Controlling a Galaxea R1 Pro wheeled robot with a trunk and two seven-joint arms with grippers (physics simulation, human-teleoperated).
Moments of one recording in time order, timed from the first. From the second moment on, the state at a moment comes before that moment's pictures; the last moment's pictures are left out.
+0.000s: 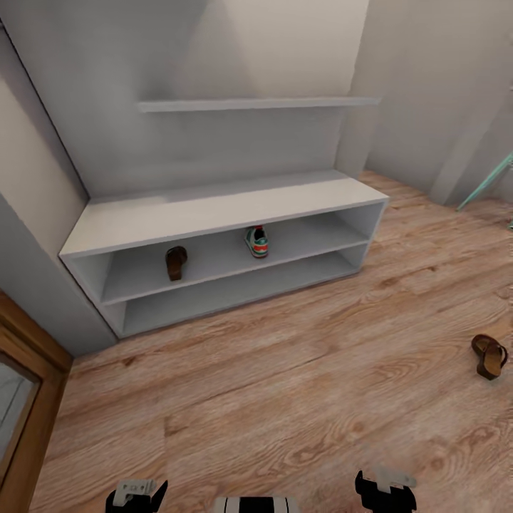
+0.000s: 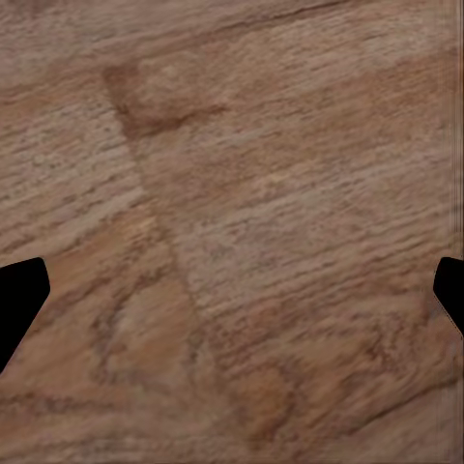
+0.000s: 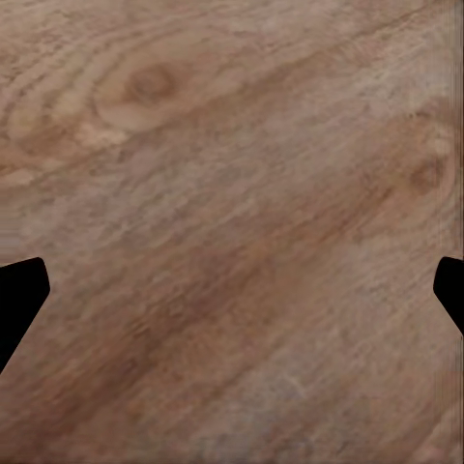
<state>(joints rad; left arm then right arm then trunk) -0.32 0.11 0.35 -0.27 -0.17 -0.43 -0.39 -0.46 -0.01 0.06 -0.07 -0.08 -0.41 -0.41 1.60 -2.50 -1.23</state>
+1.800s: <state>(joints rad) -0.31 0.10 0.40 -0.27 -0.15 -0.43 -0.38 -0.46 -0.08 0.03 -0.08 -0.09 -0.40 -0.09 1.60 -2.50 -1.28</state>
